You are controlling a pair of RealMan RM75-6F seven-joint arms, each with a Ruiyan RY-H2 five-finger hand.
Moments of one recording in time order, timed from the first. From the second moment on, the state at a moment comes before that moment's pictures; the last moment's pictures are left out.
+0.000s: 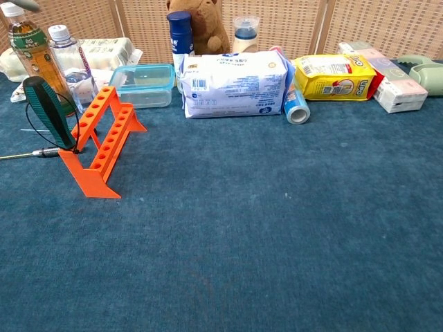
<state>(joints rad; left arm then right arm) -0.61 -0.73 -0.09 -1.89 1.45 0.79 -1.04 0.04 -0.86 0.09 -1.82 -1.32 1.38 0.14</state>
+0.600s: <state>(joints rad) -0.66 -0.96 -0.06 -1.70 0.89 0.81 -0.25 0.04 -0.85 0.09 -1.82 -1.33 1.38 0.16</state>
